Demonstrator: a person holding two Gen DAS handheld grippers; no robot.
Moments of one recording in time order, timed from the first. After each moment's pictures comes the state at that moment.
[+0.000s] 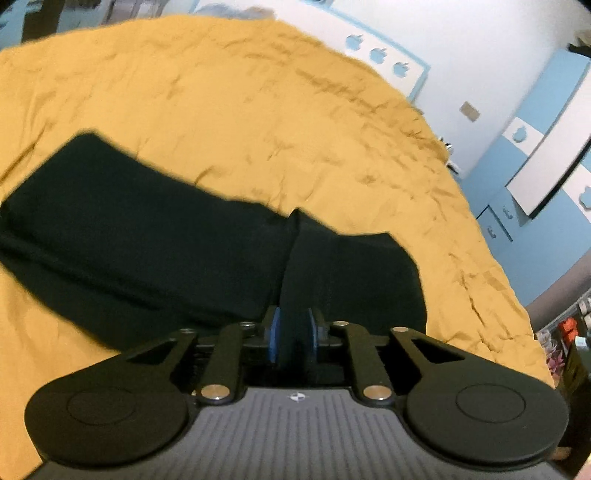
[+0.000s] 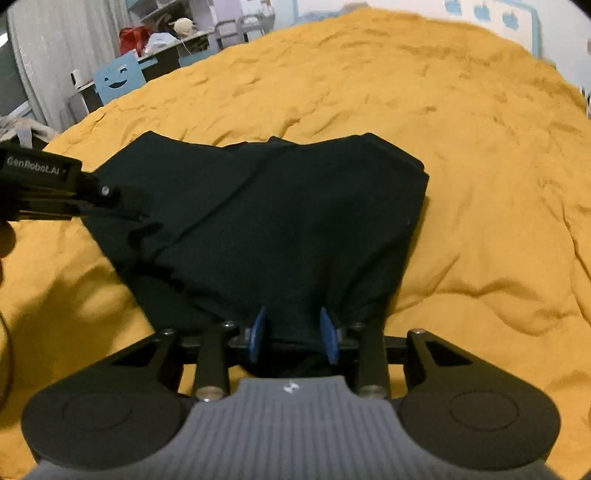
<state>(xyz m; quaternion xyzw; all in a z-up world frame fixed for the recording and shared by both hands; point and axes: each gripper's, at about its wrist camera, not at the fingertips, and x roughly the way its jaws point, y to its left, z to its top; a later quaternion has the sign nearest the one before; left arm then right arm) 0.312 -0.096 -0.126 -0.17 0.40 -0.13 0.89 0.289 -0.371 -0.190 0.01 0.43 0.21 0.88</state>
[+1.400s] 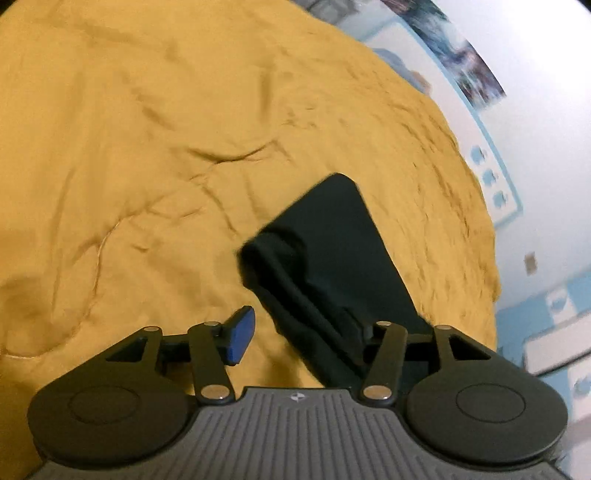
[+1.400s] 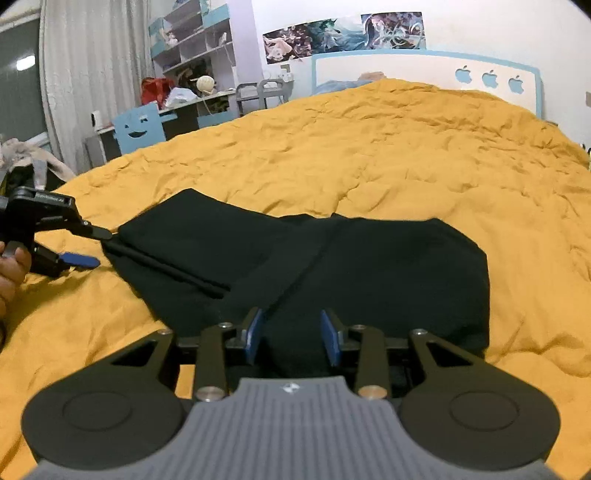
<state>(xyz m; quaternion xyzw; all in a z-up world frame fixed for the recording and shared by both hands) 0.307 0.139 -0.187 -0.43 0.38 0.01 0.82 0.273 -0.295 -0.181 0.01 0.30 0.22 0.93</state>
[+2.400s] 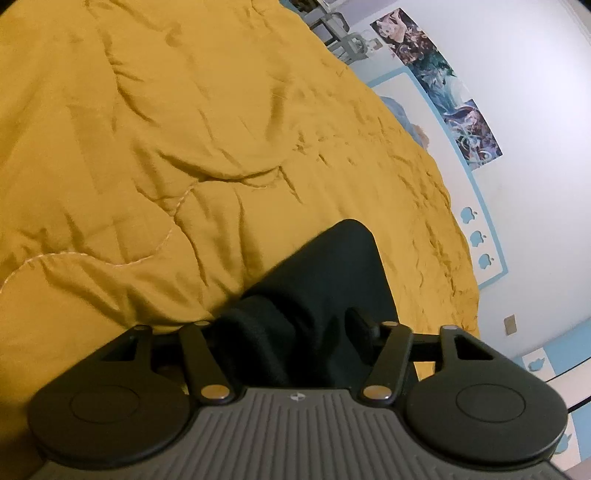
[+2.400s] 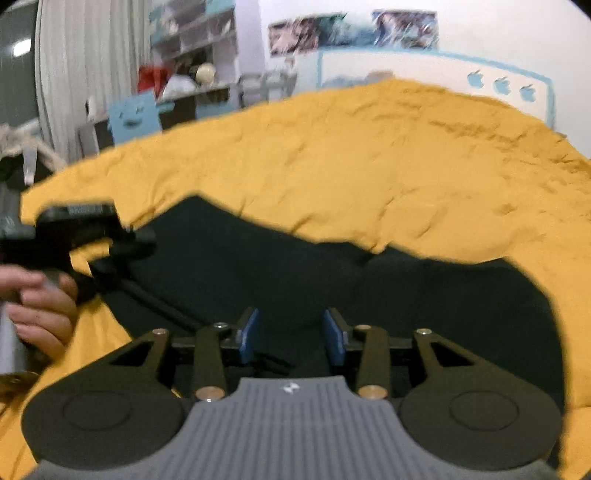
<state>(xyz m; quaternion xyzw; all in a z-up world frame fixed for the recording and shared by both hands) 0.344 0.134 -0.229 -0.48 0.29 0.03 0.83 0.320 -0.233 -0.180 -0.01 0.29 0.20 0.93</state>
